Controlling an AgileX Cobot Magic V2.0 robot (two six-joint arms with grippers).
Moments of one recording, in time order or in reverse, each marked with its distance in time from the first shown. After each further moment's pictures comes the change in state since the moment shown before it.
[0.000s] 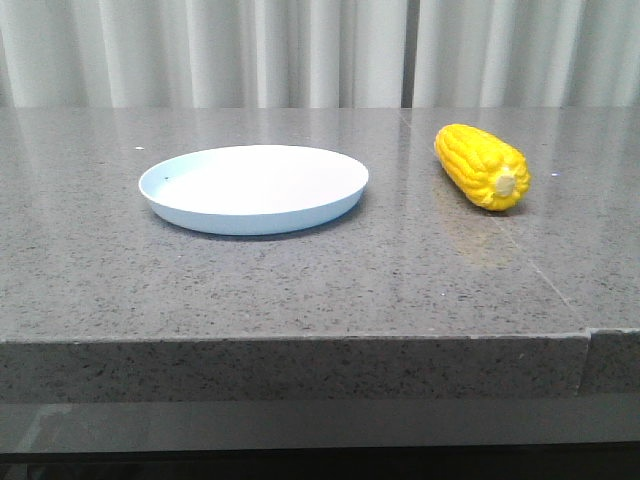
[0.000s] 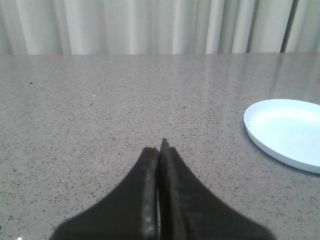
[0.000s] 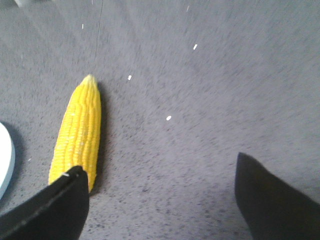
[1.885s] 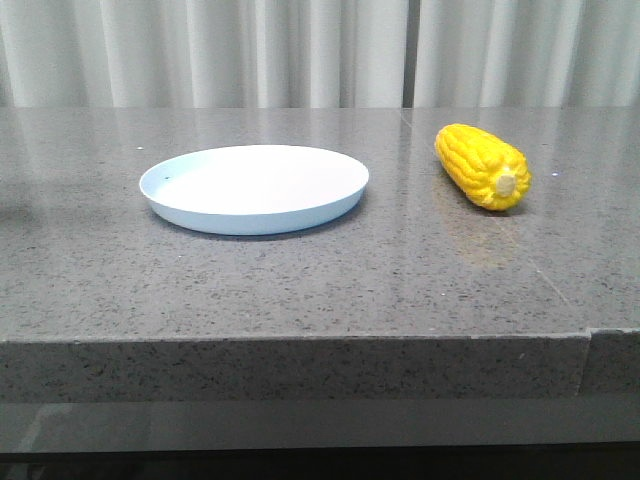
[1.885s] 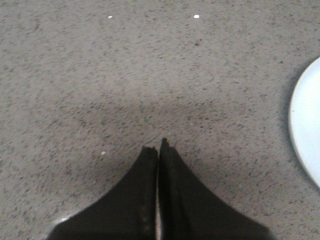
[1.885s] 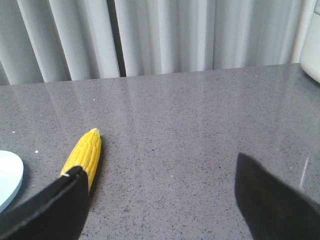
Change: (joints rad) left arm 0.017 1.187 -0.864 -0.043 0.433 -0.022; right arm -0.015 -0.631 0.301 -0.144 -0.119 0.000
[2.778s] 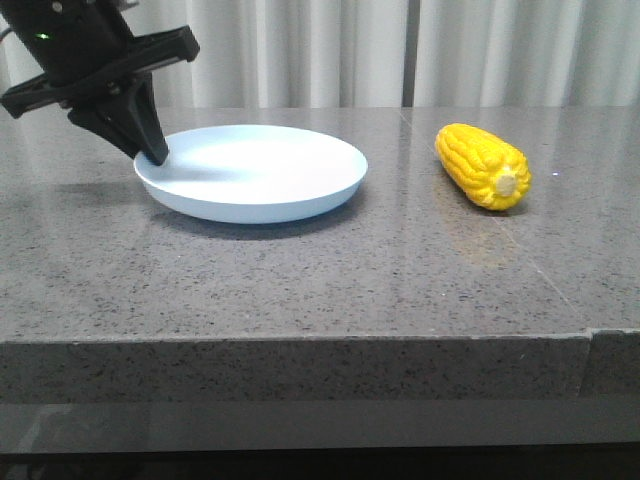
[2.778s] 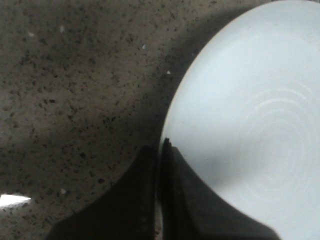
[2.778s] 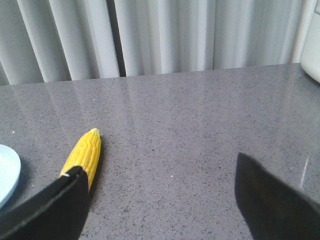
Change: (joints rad) left arm -0.184 0.502 -0.260 -0.343 0.006 0.097; right arm 0.000 0.000 0.000 0.000 0.000 0.000
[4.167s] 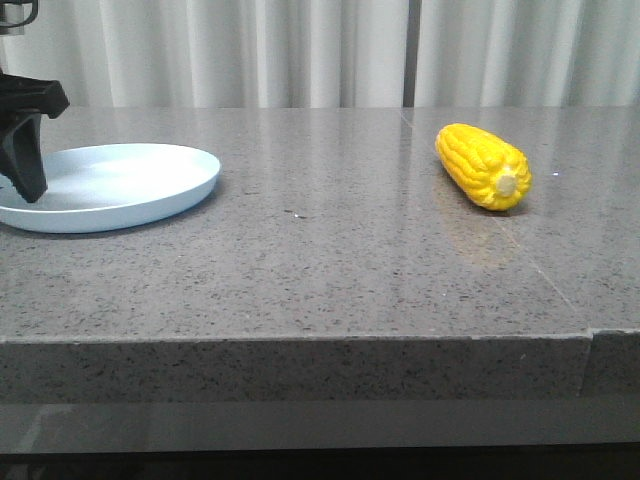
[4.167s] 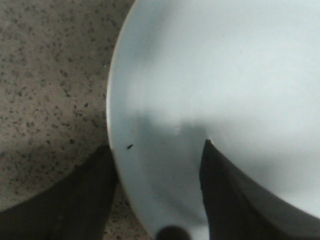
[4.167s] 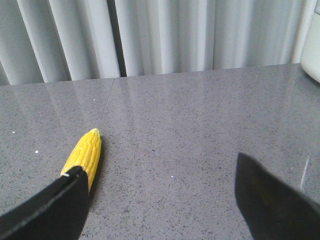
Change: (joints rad) left arm 0.132 -0.141 0.221 0.248 -0.026 0.003; right arm 0.000 0.000 0.000 0.000 -0.001 0.000
